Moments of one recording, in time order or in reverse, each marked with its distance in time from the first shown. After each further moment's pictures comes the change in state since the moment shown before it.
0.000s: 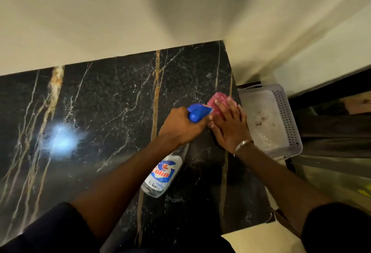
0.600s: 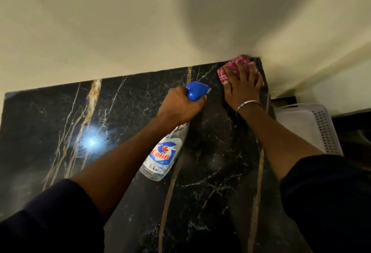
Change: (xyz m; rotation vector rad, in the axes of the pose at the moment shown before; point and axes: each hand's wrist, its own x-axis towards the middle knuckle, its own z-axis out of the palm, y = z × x) left_hand 0.071 -0.015 -0.097 0.047 0.126 -0.007; right_hand 0.197 -0.014 -0.009 0.006 -0.010 0.254
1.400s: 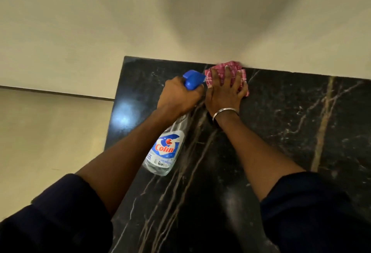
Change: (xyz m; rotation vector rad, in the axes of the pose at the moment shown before) left_hand -0.067 -0.266 -0.280 -0.130 0.265 -0.219; right_hand -0.047 -0.464 0.075 -0.001 -0.039 -0.109
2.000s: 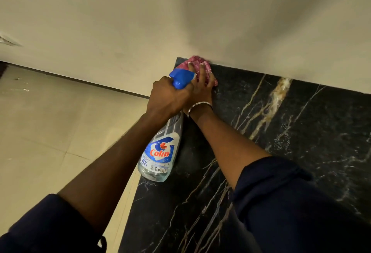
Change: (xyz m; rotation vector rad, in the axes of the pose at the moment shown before) left_hand 0.005 -0.085 -0.127 0.007 0.230 -0.122; right_hand 0.005 -0.215 0.032 -0.080 -0.103 -0.455
